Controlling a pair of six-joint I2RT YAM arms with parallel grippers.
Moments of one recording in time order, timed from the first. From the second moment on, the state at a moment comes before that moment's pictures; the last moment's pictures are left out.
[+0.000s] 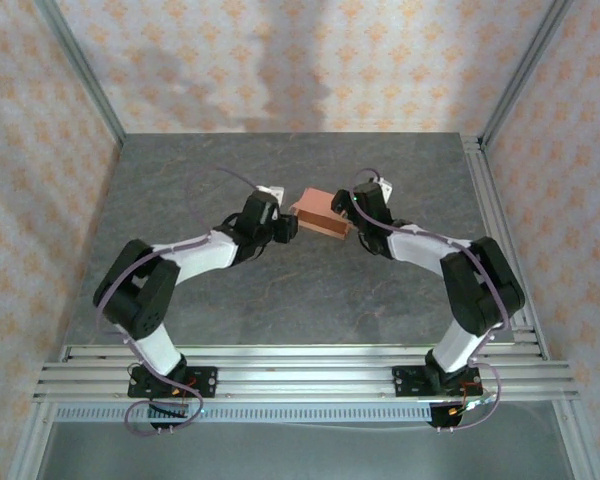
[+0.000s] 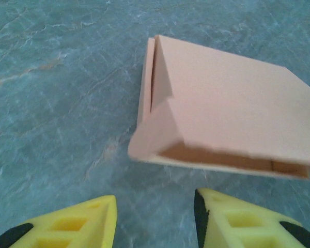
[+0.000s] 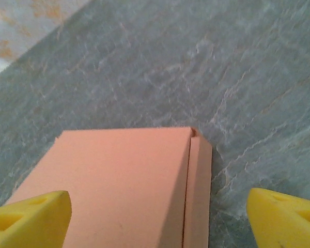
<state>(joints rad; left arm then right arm) -0.51 1.61 0.89 0.07 -0.02 -0.36 0.44 1.70 0.95 0.07 0.17 0.80</state>
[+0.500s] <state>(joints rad) -0.32 1.75 1.21 -0.10 0.18 -0.39 0.34 1.91 1.15 -0.08 -0.26 0.56</state>
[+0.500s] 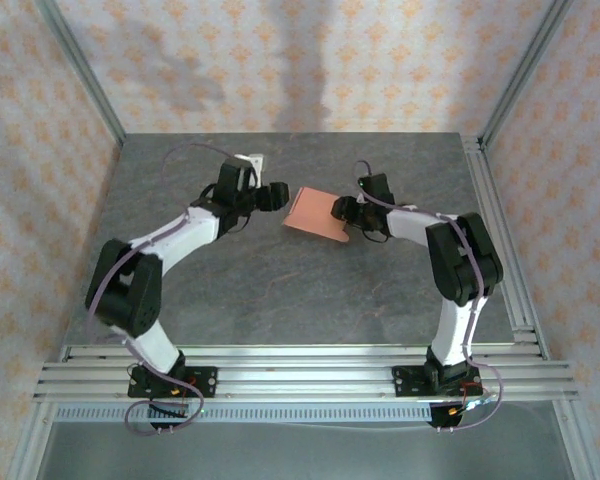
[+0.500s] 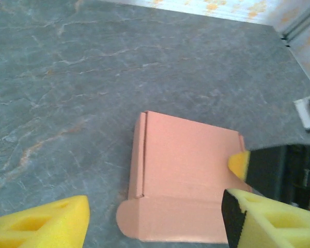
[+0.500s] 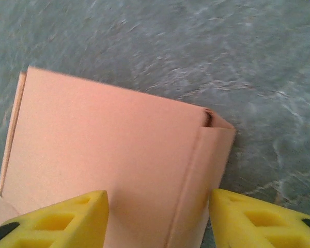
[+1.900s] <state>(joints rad) -0.22 2.12 1.39 -0.15 0.66 -0.47 0.26 1.88 1.07 0.00 -0.47 0.63</state>
